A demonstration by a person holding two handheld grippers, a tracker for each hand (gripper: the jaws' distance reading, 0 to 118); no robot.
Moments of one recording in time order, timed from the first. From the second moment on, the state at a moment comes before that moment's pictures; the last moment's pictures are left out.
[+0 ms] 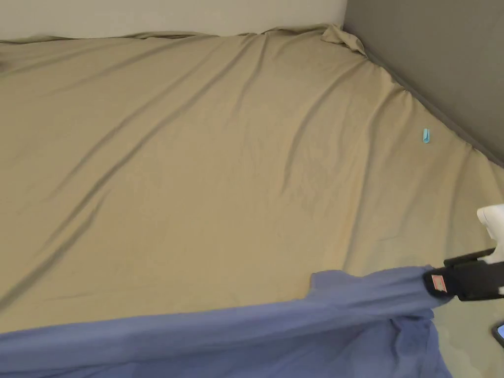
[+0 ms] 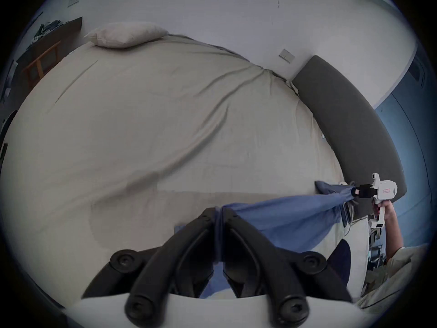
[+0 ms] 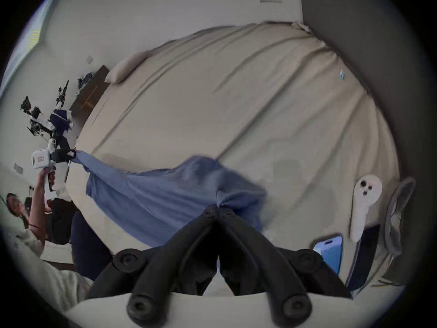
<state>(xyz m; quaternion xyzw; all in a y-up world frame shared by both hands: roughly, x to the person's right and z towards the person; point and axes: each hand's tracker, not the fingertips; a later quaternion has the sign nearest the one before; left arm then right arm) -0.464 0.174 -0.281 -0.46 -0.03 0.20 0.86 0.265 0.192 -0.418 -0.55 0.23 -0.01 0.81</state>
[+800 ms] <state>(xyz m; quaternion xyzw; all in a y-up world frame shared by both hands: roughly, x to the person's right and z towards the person) -0.397 0.119 -0.247 -0.52 0.04 0.16 0.84 0.221 0.124 -0.377 -0.58 0.18 0.16 0.78</state>
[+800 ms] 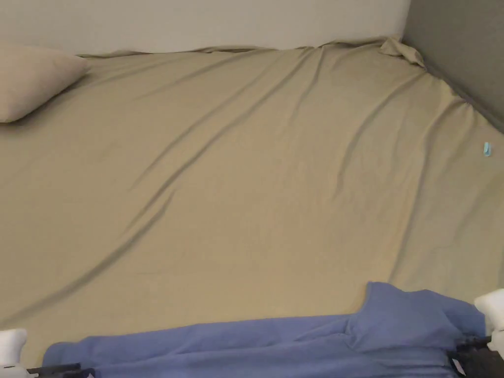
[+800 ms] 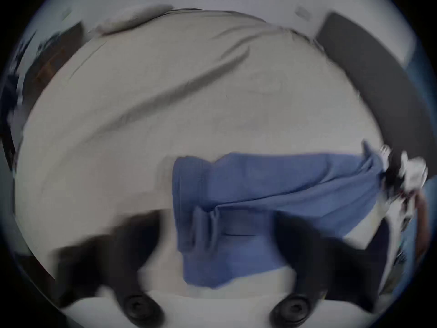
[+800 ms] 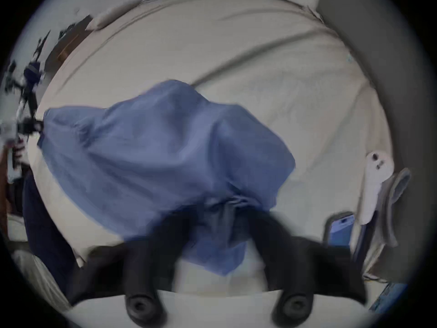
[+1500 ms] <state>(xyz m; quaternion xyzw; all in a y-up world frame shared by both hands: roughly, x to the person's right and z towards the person) -0.435 0.135 -0.174 -0.39 -0.13 0.42 0.81 0.106 0.230 -0.263 -0.35 0.29 -0.05 0.89</state>
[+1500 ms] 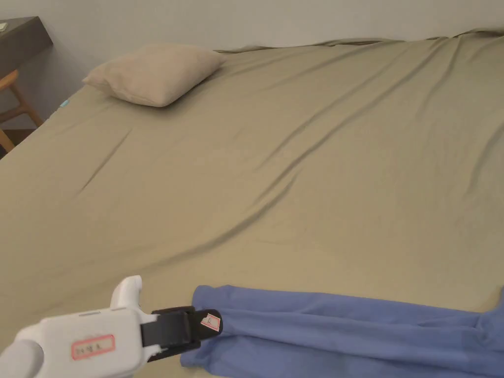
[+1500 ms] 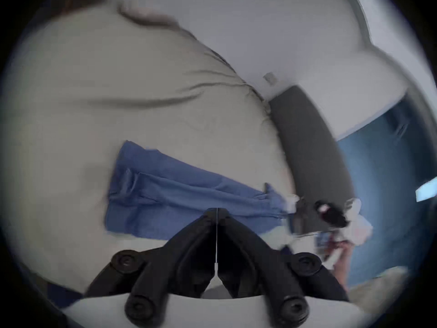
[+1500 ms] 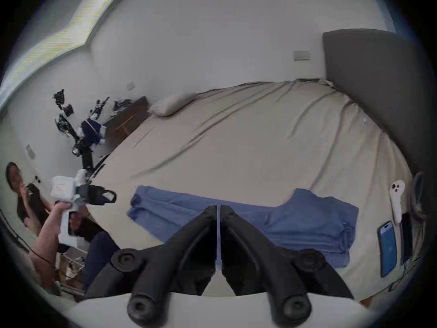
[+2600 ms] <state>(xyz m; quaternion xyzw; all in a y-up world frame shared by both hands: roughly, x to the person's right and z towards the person) -0.402 0.127 -0.225 -0.43 -0.09 0.41 0.80 0.136 0.249 -0.271 -0.34 0.33 -0.13 0.87</state>
